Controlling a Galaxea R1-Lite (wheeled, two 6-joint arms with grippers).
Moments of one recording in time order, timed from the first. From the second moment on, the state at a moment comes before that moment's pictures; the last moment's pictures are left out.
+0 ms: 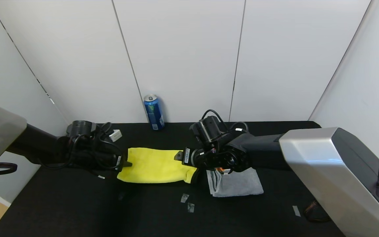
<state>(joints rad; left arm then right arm) 0.09 2.17 -1.23 -0.04 -0.45 0.20 0.72 2.46 -1.93 0.14 0.01 0.70</state>
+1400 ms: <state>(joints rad) 0.23 2.13 -1.31 0.10 -0.45 0.27 0.71 2.46 -1.93 0.14 0.01 0.70</state>
